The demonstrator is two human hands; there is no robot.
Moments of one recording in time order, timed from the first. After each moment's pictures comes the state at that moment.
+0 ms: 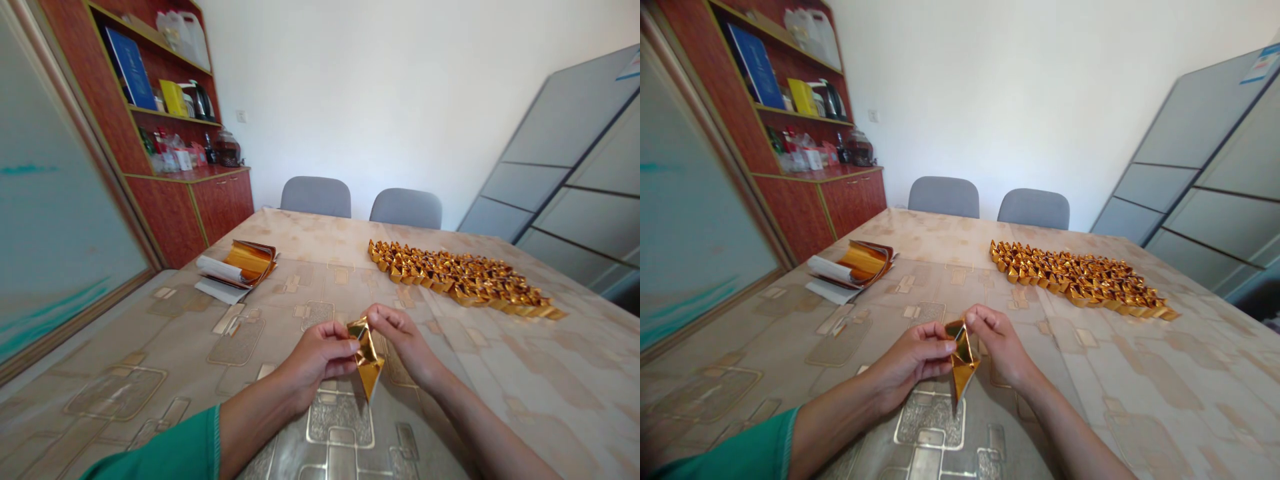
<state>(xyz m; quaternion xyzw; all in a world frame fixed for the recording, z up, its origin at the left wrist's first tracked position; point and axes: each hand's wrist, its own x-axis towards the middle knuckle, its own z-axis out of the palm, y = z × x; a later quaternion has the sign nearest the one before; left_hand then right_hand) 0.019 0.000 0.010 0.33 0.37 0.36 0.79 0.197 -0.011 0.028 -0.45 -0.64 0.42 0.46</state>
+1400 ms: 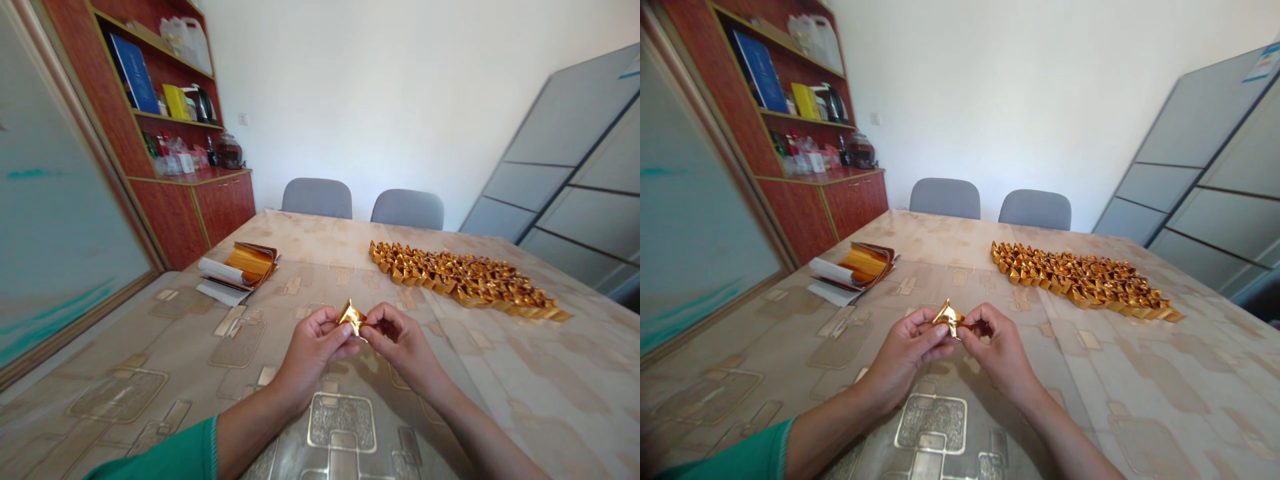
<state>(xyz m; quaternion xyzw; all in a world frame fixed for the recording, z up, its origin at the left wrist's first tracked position) 0.019 -0.002 0.016 0.39 0.31 0.47 0.73 0.187 -0.015 0.020 -0.48 -0.66 0.30 0.50</state>
